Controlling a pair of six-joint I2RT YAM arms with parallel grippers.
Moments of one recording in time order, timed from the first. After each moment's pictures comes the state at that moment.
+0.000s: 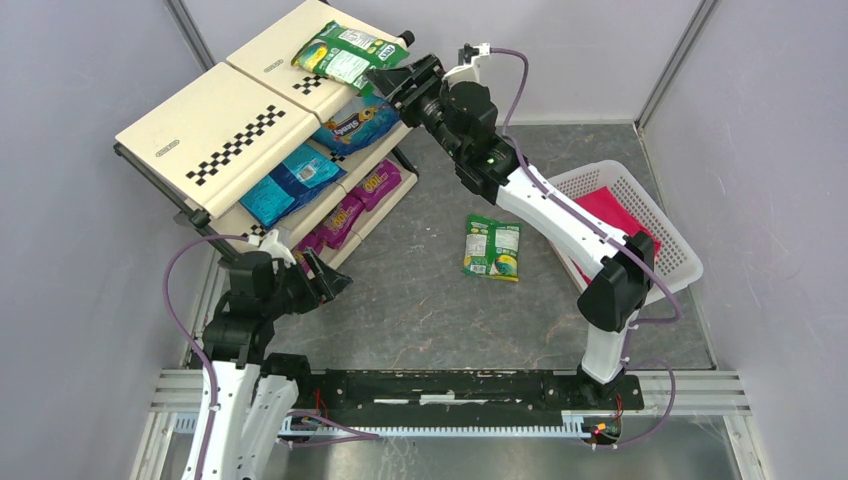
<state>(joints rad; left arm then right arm) -0.07 0.49 0.68 -0.84 0.34 -0.58 0.75 1.85 1.88 0.16 0.14 1.11</state>
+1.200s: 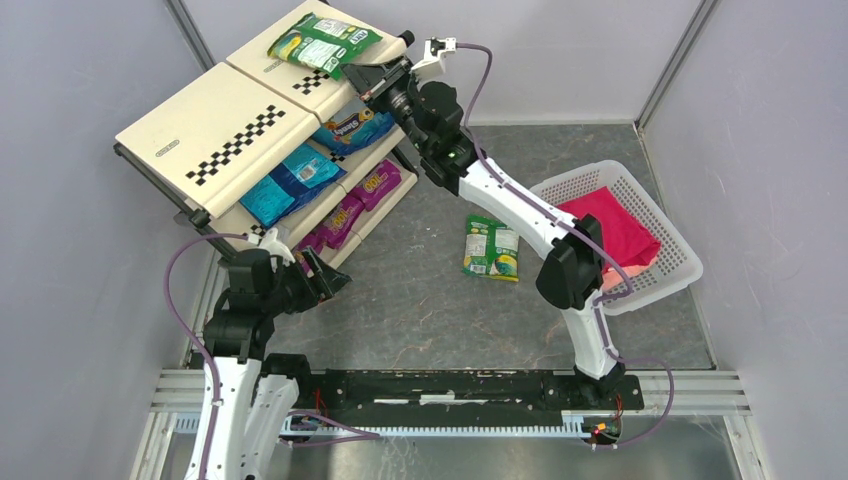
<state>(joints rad) -0.03 0.52 0.68 -0.84 0.37 -0.55 0.78 2.13 2.14 0.34 0.11 1.05</state>
